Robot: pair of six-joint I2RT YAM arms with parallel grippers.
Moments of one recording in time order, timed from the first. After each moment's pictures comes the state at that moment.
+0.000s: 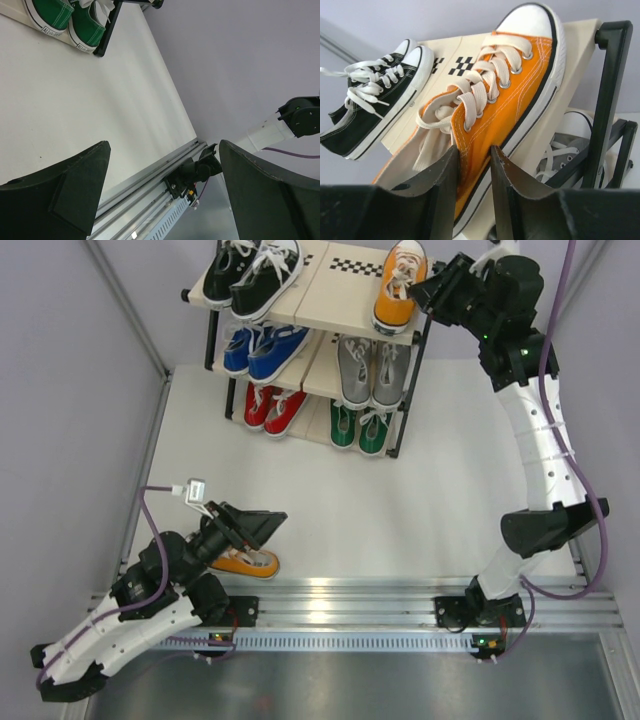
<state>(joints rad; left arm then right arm) -0.97 0.15 0.55 -0.41 -0.25 -0.91 0.27 1.70 2.16 -0.50 -0.16 0.58</state>
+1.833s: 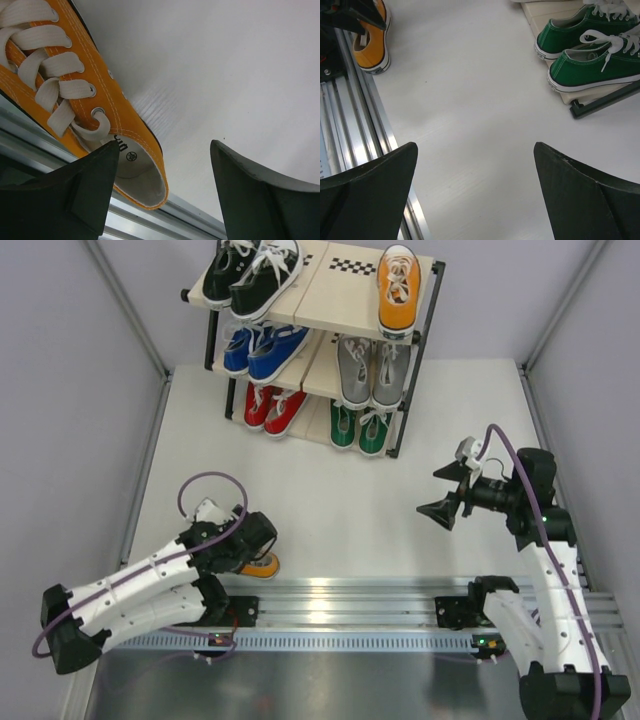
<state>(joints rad) -0.97 0.78 0.63 -1.10 -0.57 -1.77 -0.02 0.72 0.75 -0.61 -1.03 -0.48</state>
